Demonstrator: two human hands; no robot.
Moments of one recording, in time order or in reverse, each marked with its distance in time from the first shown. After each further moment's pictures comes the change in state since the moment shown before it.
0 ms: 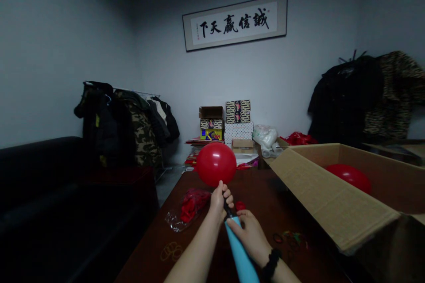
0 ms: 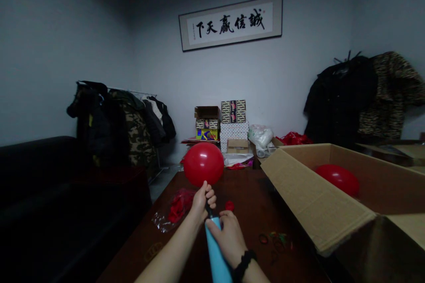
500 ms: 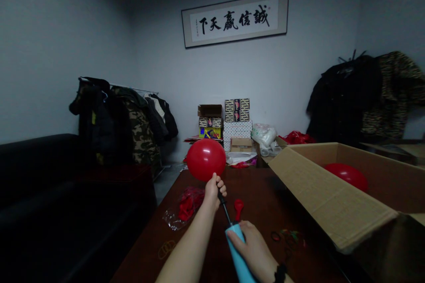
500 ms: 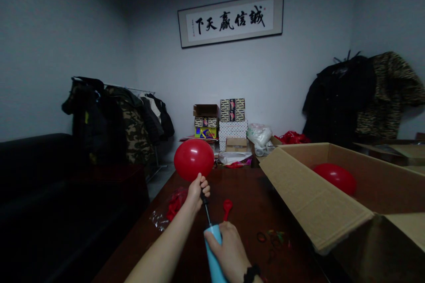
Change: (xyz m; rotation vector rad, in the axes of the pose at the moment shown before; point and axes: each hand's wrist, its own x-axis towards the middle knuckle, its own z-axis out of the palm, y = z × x) left_hand 0.025 0.022 -0.006 0.021 0.052 0.083; right_hand -0.027 0.005 0.003 -0.044 -0.065 0.013
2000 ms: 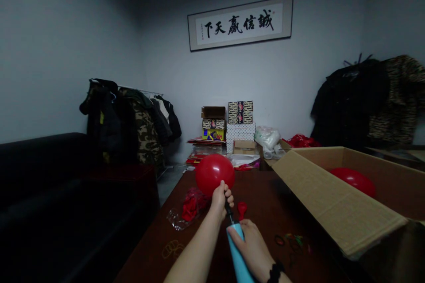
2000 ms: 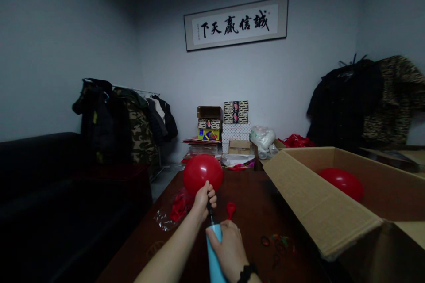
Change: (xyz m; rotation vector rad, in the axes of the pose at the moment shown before) left_hand -0.014 -0.019 -0.009 0.073 -0.013 -0.051; right_hand 0.007 -0.010 0.011 -0.097 0.043 0.019
